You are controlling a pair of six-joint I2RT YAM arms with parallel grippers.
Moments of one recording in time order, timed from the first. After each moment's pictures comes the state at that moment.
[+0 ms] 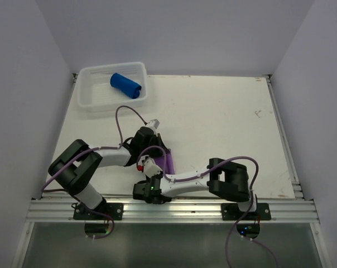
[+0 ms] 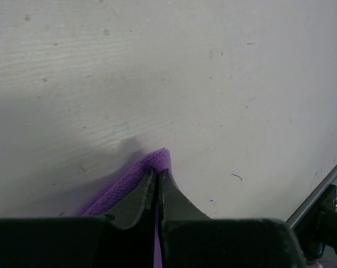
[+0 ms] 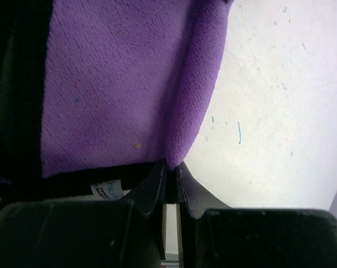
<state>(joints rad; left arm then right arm) -0.67 1.61 0.64 0.32 0.15 -0.77 1.47 1.98 1.29 -0.90 0.86 0.72</state>
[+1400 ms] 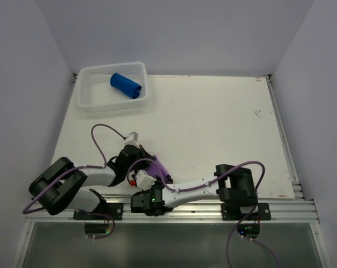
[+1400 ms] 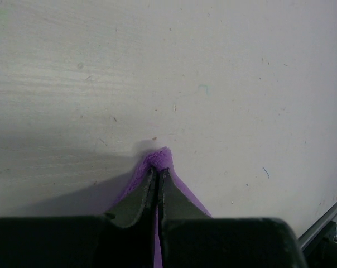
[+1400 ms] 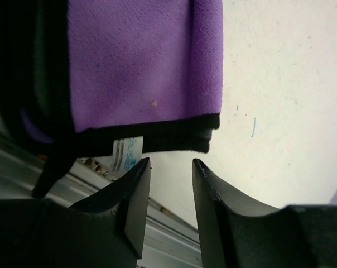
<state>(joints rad) -0.67 1.37 0.26 0.52 -0.06 -0.92 1.59 1.96 1.33 -0.92 0.80 0.58</state>
